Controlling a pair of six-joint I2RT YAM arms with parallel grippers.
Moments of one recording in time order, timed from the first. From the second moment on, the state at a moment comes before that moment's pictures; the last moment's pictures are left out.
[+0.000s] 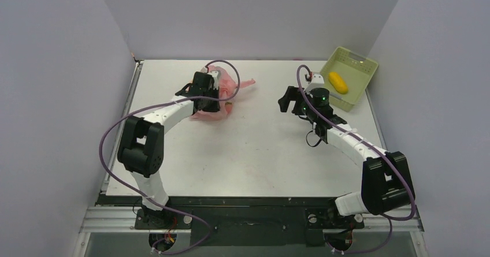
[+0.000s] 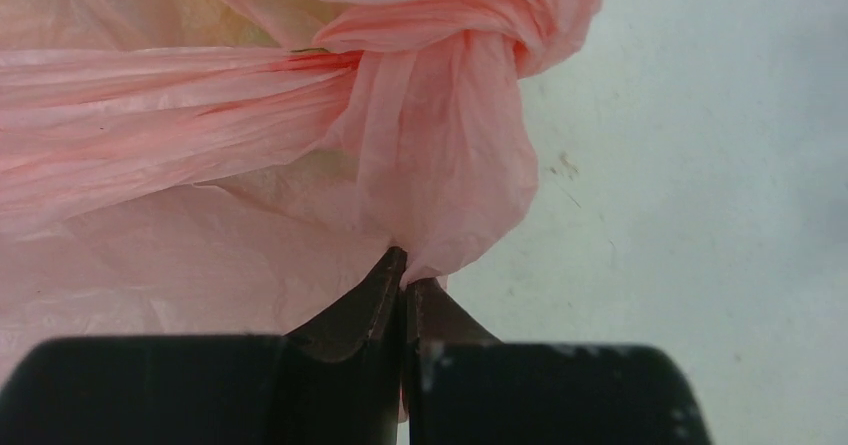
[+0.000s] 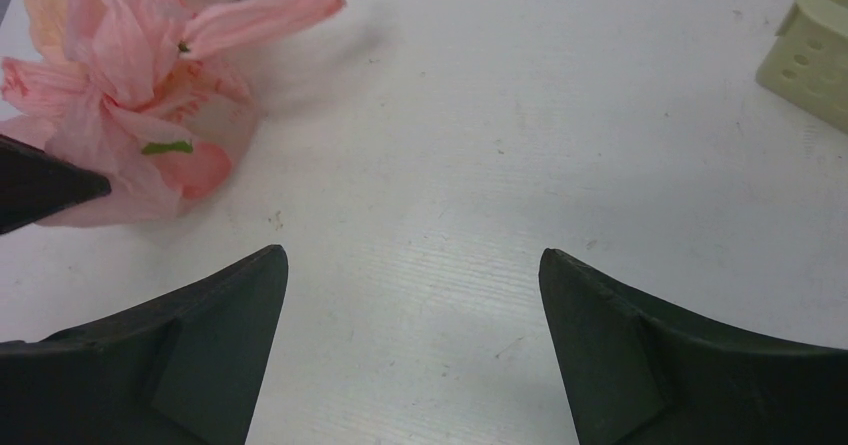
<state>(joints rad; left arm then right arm) -0.35 1.87 1.37 -0.32 0.04 -0.22 0.28 1.40 0.82 0.17 -0.07 0.33</state>
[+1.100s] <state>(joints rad) -0.61 1.30 0.84 -0.11 0.09 -0.49 0.50 1.42 0.82 0.26 -0.23 0.40</state>
